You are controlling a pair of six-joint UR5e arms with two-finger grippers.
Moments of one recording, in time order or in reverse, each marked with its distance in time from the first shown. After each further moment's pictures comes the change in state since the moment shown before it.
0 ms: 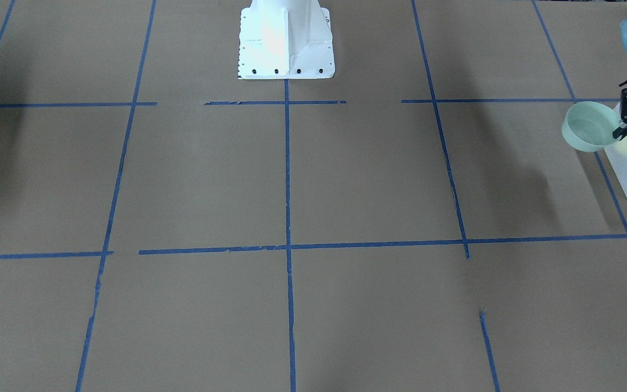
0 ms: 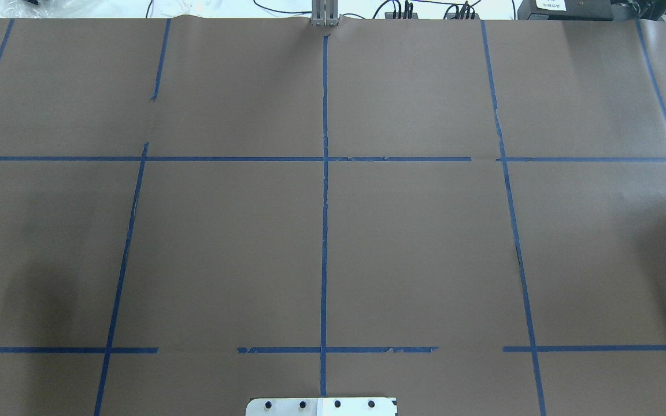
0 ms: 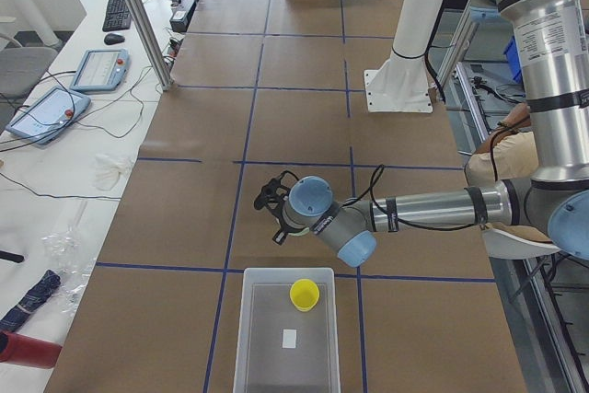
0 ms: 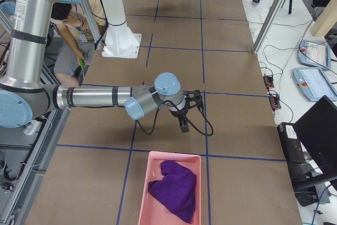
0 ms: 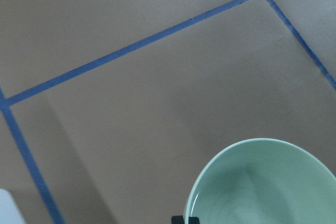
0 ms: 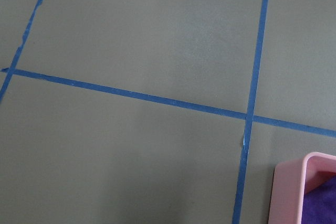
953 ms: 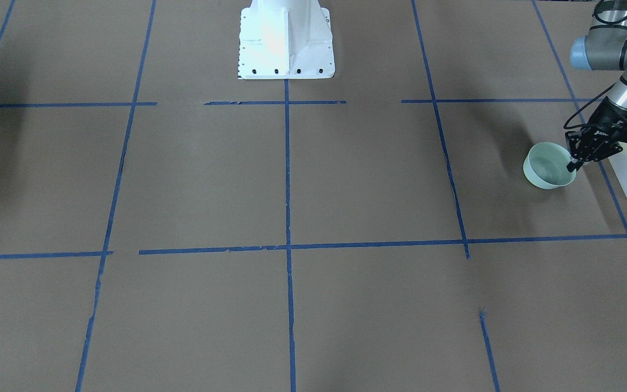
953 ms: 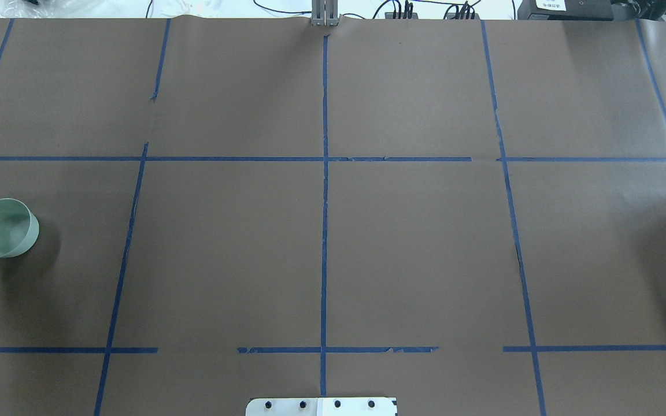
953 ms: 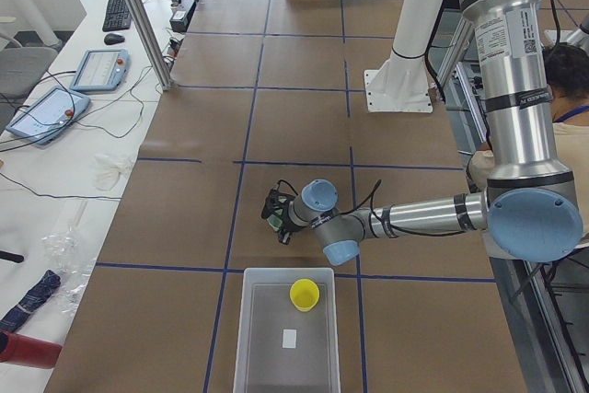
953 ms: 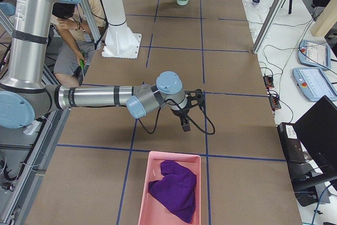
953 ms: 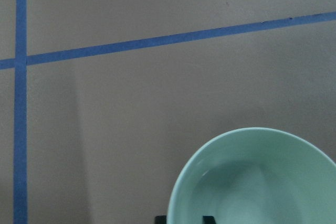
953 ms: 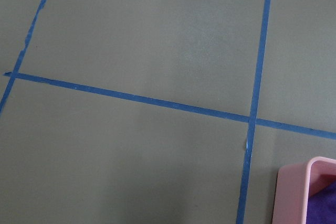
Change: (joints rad) left arm 0.448 -0.030 0.154 -0.465 0.420 -0.737; right arm 0.000 0.014 0.000 -0.016 0.007 0.002
